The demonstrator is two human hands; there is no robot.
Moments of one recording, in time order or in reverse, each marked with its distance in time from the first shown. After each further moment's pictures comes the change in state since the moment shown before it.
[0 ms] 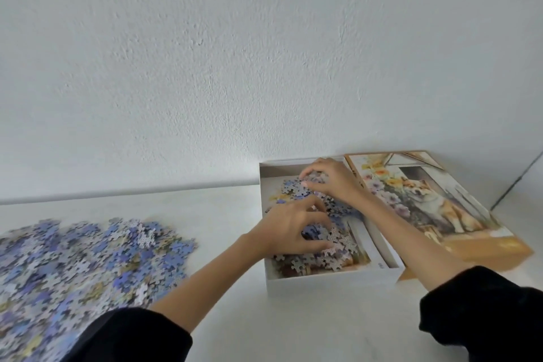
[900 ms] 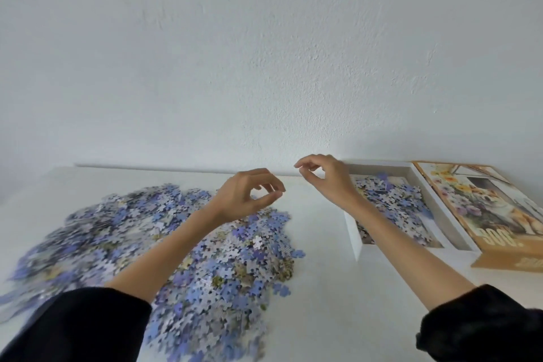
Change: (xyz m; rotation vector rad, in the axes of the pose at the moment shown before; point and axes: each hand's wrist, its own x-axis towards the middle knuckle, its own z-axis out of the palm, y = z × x) left_hand -0.207 -0.037 -0.140 -0.135 0.318 -0.276; right_hand 0.004 -0.199 0.085 0.136 0.177 -0.112
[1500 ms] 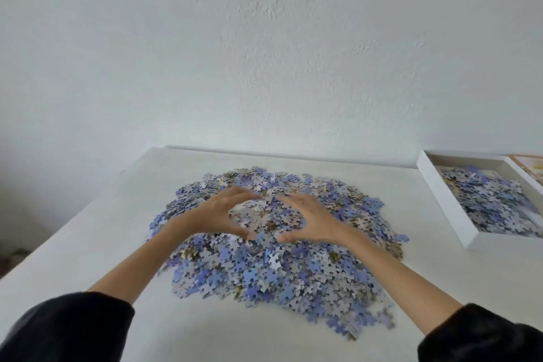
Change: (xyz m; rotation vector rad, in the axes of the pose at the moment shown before) left_hand -0.185 -0.125 -0.130 0.128 -0.428 -0.350; right_hand -0.029 -0.126 0.193 -0.201 -0.697 0.032
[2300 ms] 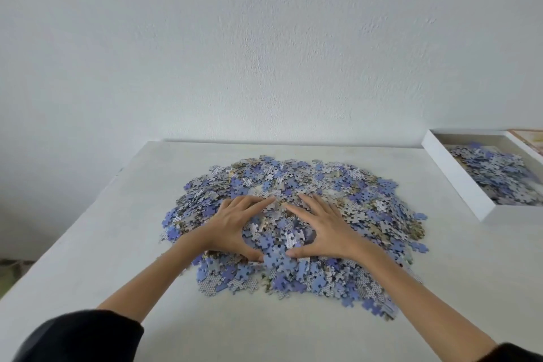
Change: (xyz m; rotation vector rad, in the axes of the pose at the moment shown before) left_hand -0.020 -0.032 0.031 0.208 0.007 0.156; right_hand -0.016 -0.032 0.041 -0.165 0.009 0.123
